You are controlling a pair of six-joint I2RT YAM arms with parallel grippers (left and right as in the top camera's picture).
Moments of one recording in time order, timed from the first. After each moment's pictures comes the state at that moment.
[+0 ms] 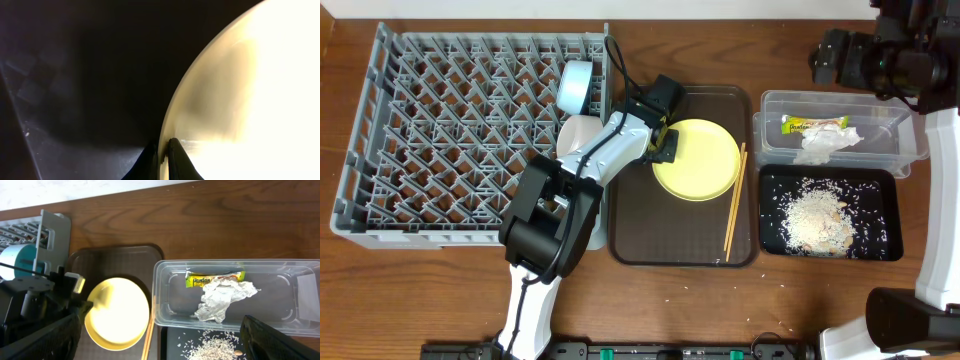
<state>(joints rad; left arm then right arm) -0.52 2.18 1.58 -0.69 0.00 -0.32 -0.03 1.70 2.08 -1.28 -0.16 0.15</state>
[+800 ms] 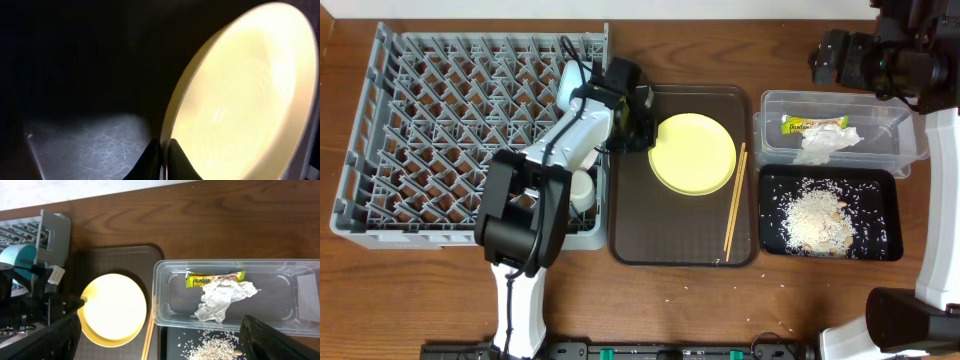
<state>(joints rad) -0.35 2.15 1.58 -0.69 0.39 -0.32 -0.03 1.70 2.08 -1.28 -0.16 0.15</state>
